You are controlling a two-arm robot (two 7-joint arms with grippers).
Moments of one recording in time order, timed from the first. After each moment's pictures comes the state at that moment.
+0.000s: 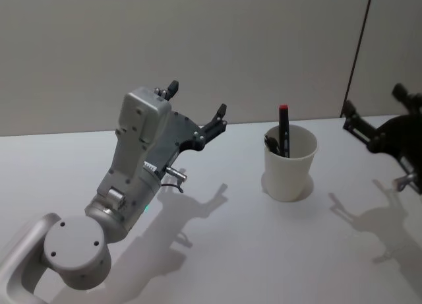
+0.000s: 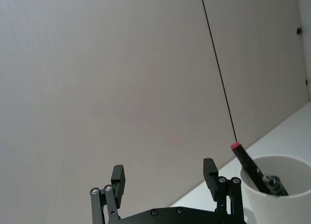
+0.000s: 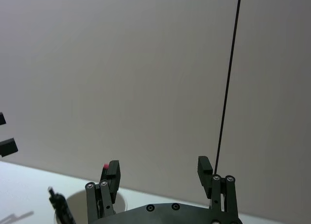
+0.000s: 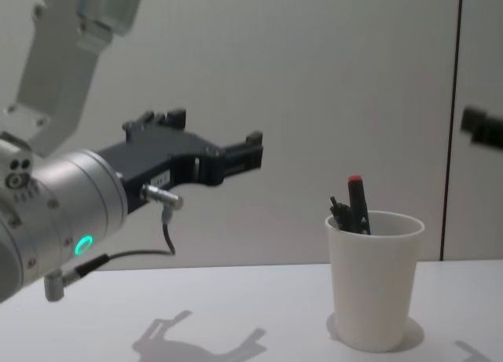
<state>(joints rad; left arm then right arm) -0.21 0.36 0.43 -1.65 -0.17 -0.07 -0.03 -0.01 0.42 -0.20 -1.82 0.33 -0.06 0.07</state>
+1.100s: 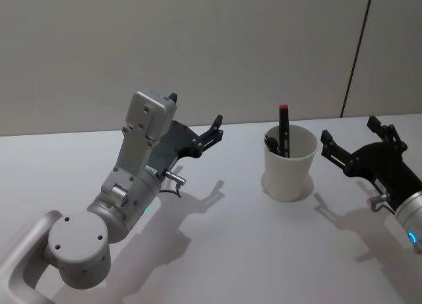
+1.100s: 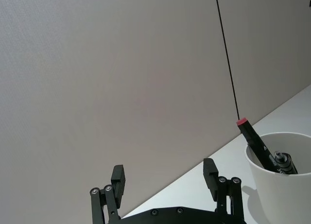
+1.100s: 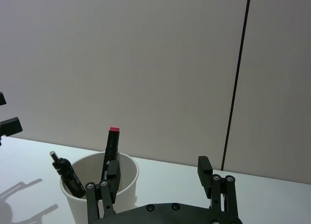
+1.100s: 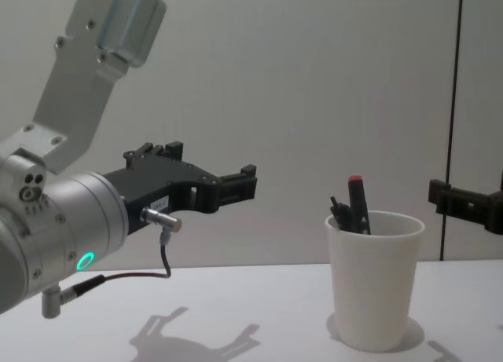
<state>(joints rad) -0.24 0.38 0.45 -1.63 -0.20 0.01 -0.01 -0.01 0.34 -0.23 -1.77 0.29 0.03 0.07</state>
